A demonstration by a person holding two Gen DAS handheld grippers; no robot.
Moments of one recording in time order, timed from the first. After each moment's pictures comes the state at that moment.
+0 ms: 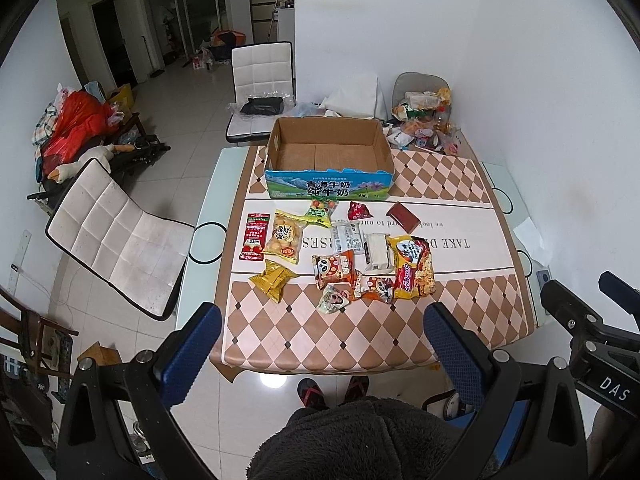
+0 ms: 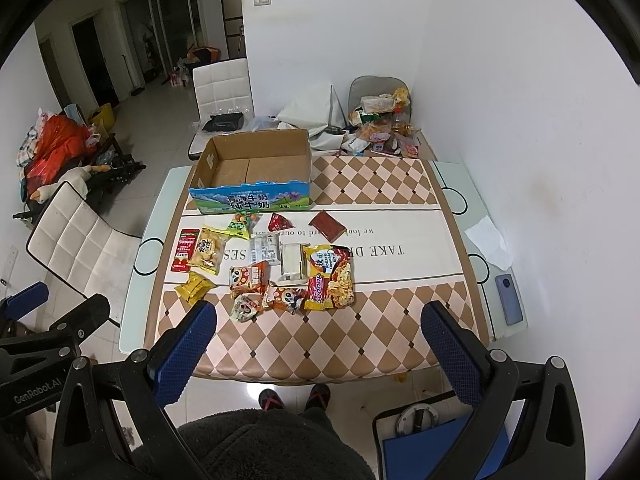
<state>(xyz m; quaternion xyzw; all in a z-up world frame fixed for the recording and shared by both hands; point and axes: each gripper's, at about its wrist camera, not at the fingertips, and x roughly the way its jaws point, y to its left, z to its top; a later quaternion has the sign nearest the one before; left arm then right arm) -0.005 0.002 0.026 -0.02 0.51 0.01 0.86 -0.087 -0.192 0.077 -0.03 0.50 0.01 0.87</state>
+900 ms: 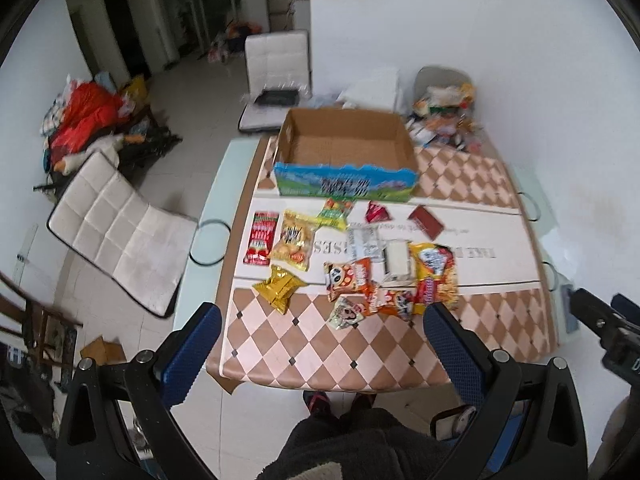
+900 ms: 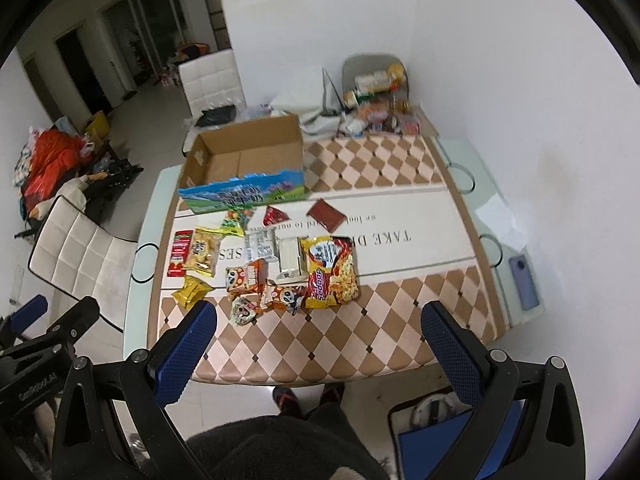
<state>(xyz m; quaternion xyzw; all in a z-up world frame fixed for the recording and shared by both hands) 0.062 0.000 -0.034 -0.03 0.53 0.05 0.85 -0.031 -0.217 0.021 0.03 0.54 0.00 0.84</state>
